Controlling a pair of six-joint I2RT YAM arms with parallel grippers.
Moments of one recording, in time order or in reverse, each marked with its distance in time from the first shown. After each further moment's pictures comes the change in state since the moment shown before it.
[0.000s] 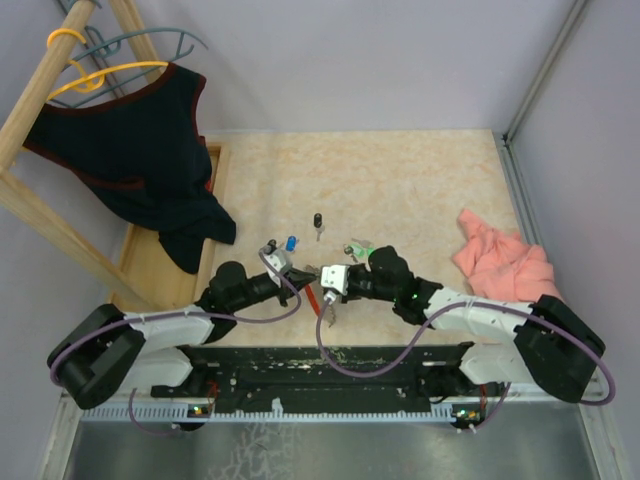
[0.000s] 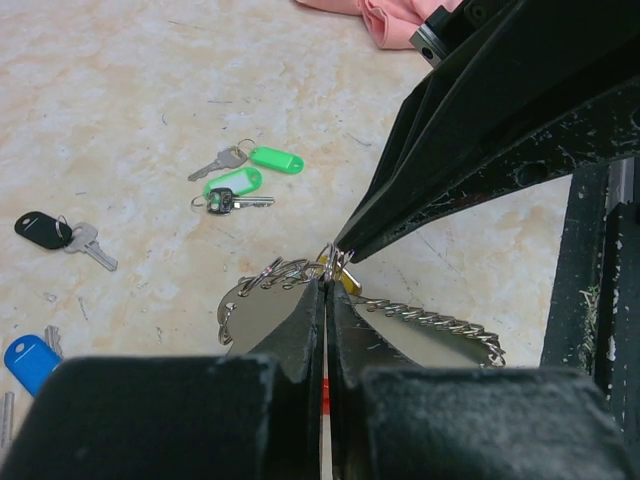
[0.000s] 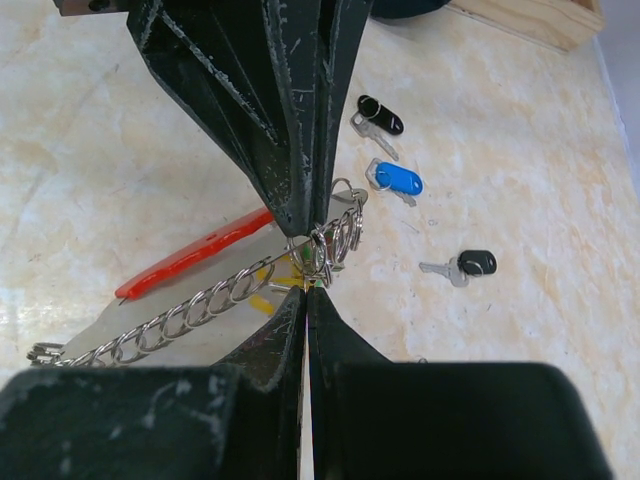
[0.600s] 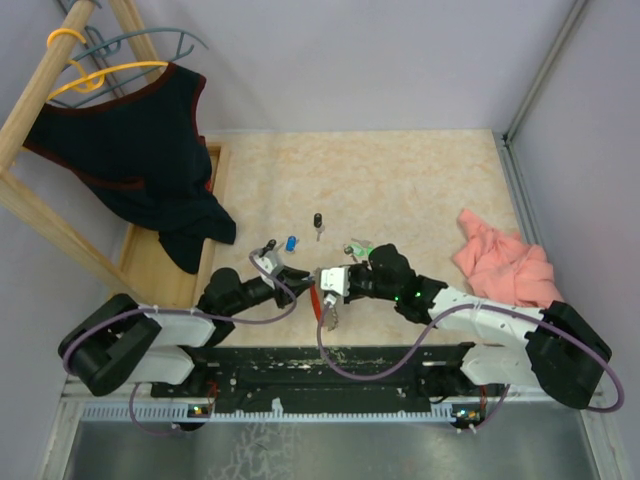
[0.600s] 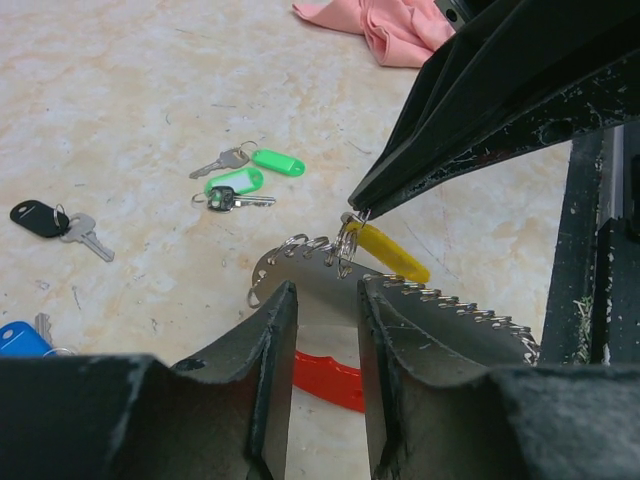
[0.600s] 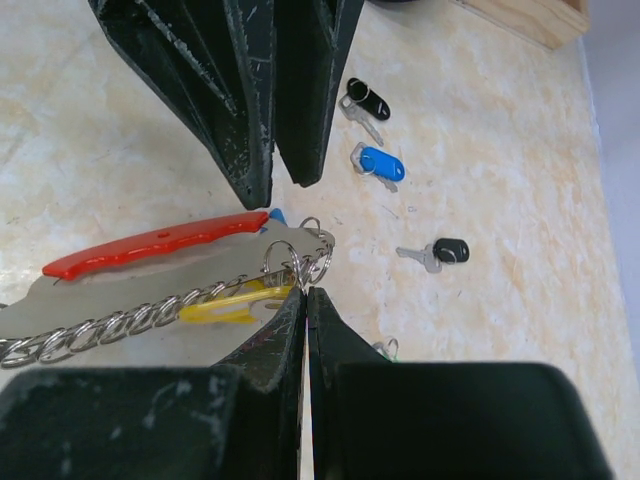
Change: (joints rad) left arm 0.032 0.092 -0.088 0.246 0.023 -0.079; right arm 0.005 -0.051 0.025 -0.116 0.039 -0.089
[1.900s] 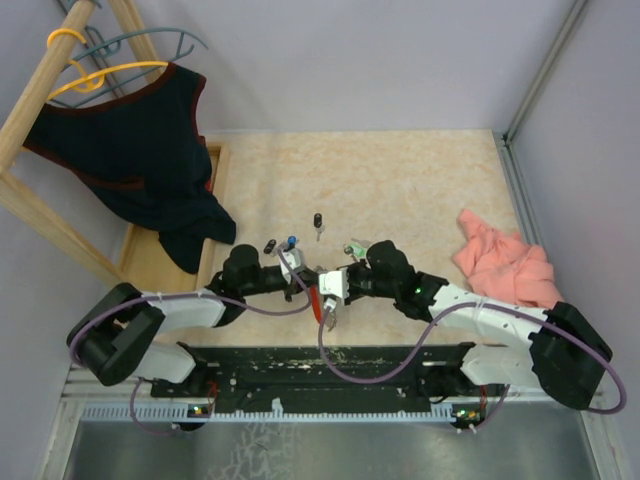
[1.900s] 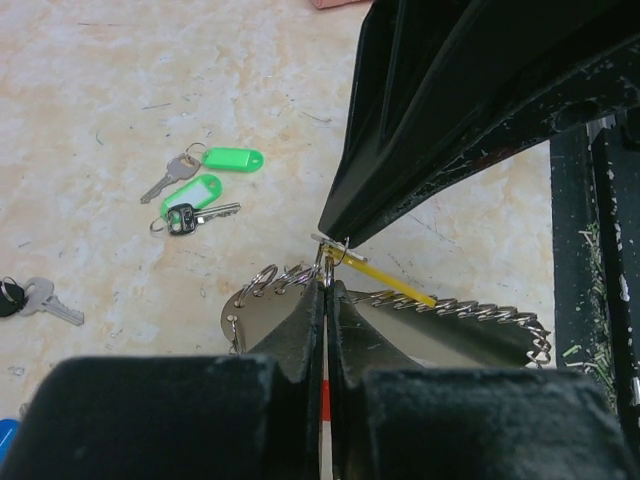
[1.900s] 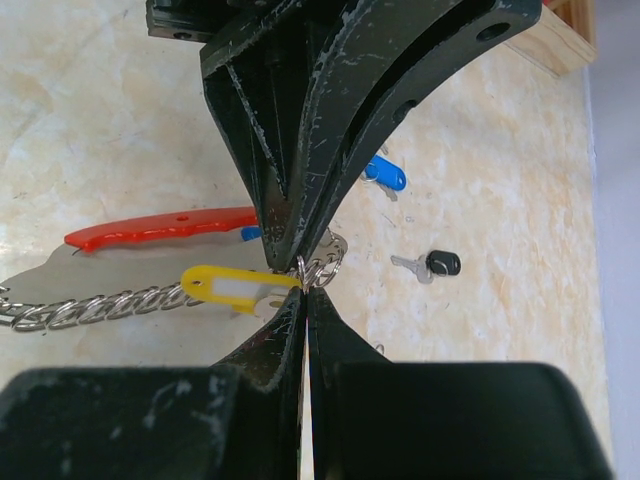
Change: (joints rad) left arm 0.013 0.067 0.211 -0.323 0.222 0.264; right arm 0.000 -0.002 0.060 -0.111 -0.038 -0.105
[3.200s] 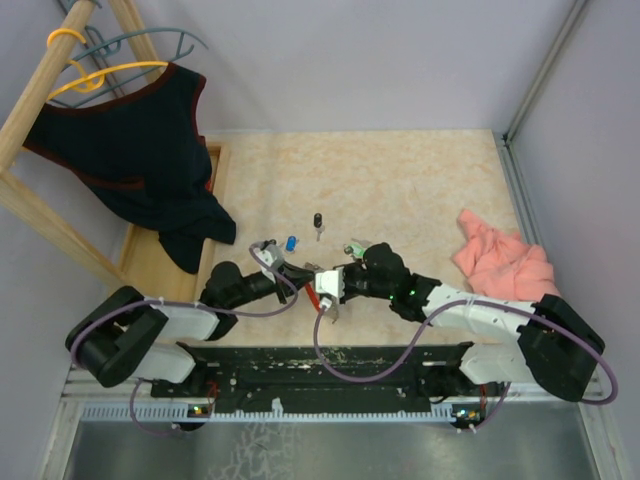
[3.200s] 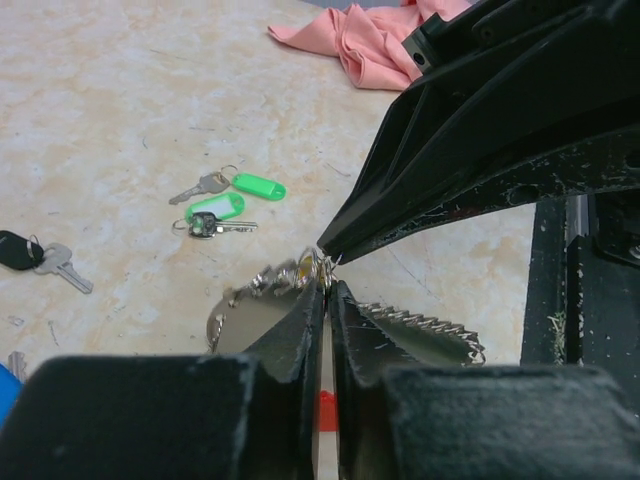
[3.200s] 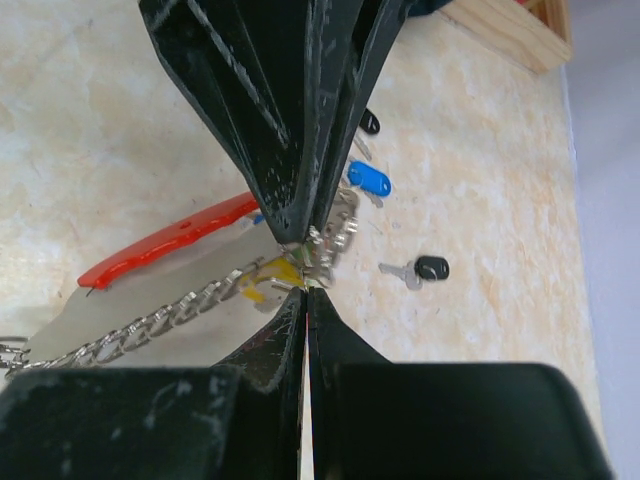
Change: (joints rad) left arm 0.022 -0.020 -0.160 0.352 -0.126 -0.307; right arm 0.014 0.054 -0.027 0.132 0.037 0.032
